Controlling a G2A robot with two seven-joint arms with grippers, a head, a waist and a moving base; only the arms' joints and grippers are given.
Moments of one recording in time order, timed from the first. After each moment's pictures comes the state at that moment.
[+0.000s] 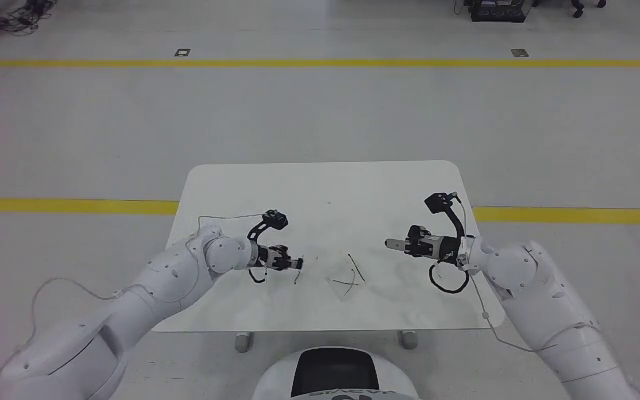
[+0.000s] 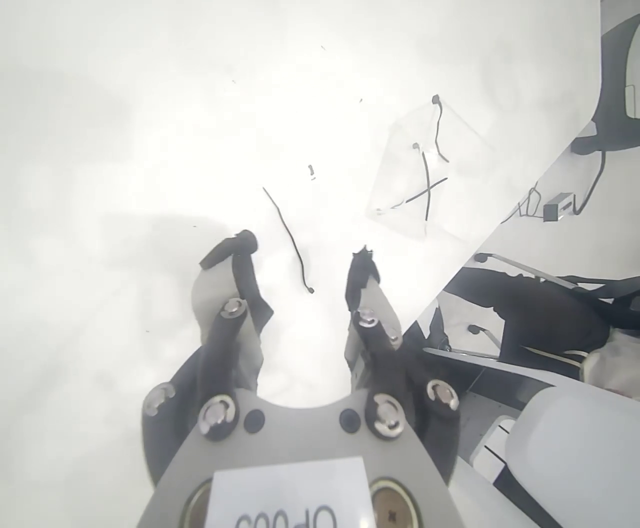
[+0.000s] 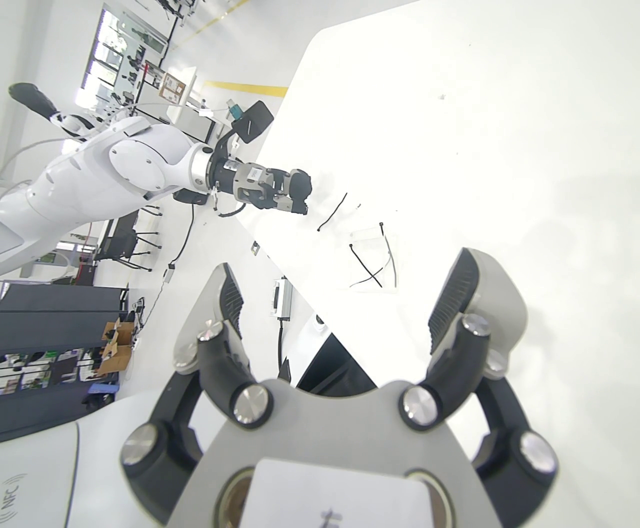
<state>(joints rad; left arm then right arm) 0.84 -1.02 -0.37 -1.03 0.23 -0.34 -0.63 -1.43 -0.95 1.26 -1.56 -0.24 -0.34 0.80</state>
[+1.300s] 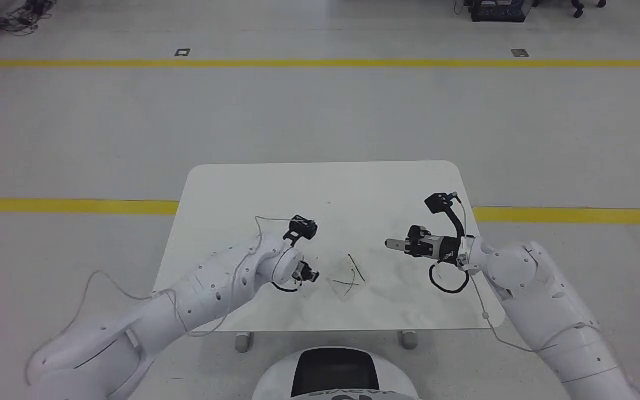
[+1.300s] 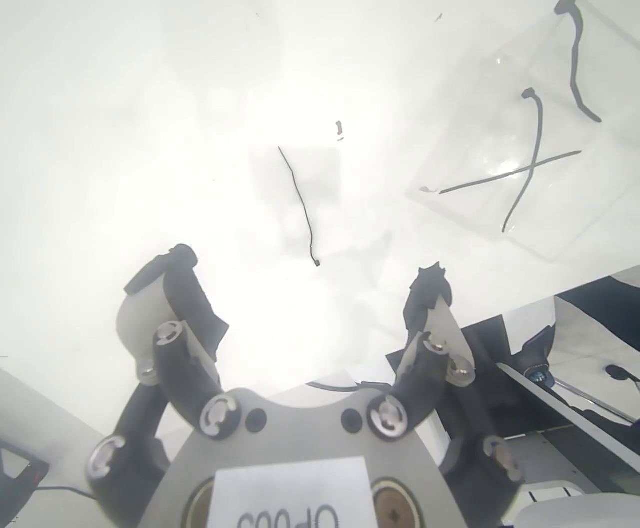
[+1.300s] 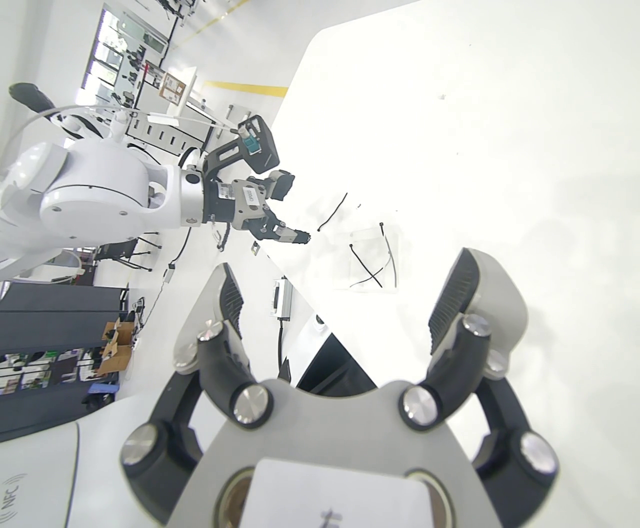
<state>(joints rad) 0.83 -1.12 -0.32 -1.35 0.67 0.34 -0.99 -1.43 -0.95 1.26 -1.56 -0.24 -0.34 0.80</state>
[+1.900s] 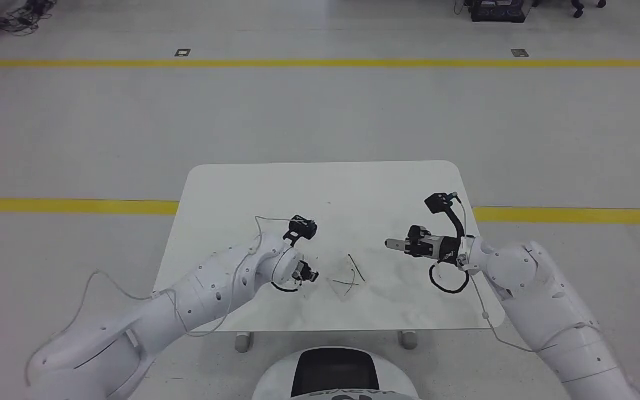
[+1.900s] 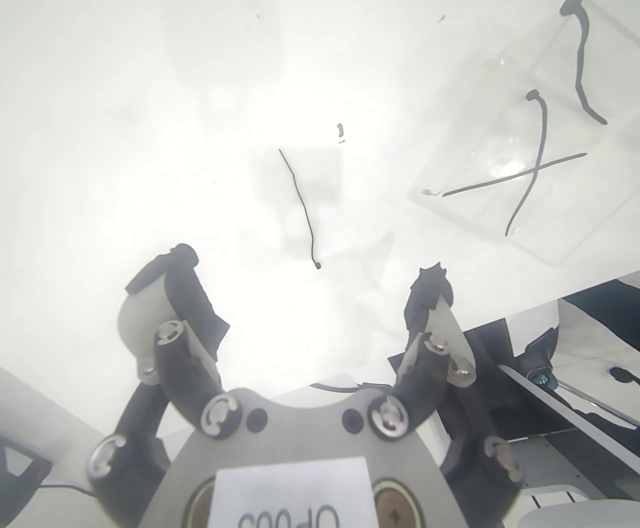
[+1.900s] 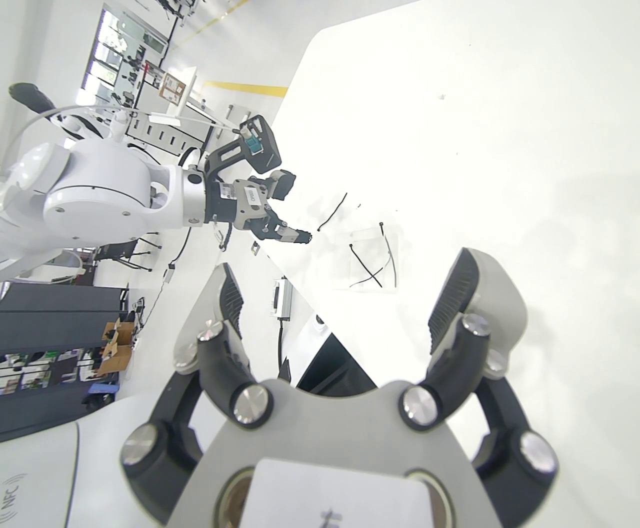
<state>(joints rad) 0.83 -1.12 -0.32 -1.35 0.67 0.34 -0.99 -1.43 -0.95 1.26 -1.56 -0.24 -0.34 0.80</state>
